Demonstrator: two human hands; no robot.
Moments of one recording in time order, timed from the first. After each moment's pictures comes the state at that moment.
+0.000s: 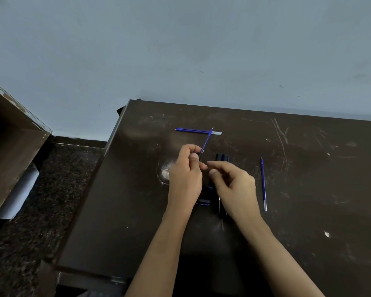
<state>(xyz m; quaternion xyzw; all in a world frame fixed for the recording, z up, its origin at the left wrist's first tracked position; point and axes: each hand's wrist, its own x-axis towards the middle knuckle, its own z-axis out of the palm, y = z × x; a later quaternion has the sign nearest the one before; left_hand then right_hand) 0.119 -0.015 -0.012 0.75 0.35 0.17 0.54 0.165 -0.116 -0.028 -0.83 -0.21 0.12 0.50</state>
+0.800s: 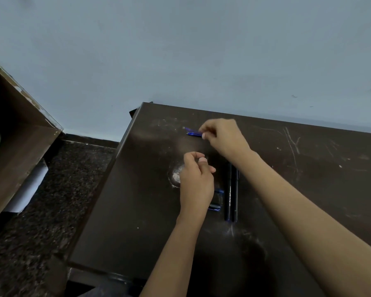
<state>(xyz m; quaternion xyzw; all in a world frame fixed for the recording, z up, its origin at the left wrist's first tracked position) 0.119 -0.016 -0.004 0.70 0.40 0.19 0.57 0.256 -0.024 -0.004 -0.86 -0.39 0.11 0.29</state>
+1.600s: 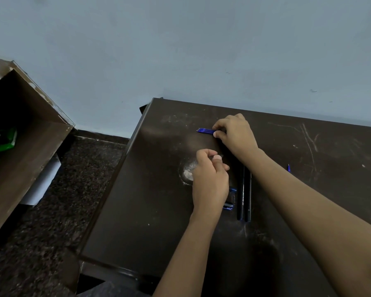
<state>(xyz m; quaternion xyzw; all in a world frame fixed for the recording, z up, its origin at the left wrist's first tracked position) 0.119 -0.017 -0.002 0.69 0.41 0.15 0.58 0.277 -0.010 -0.042 -0.89 -0.41 0.04 0.20</state>
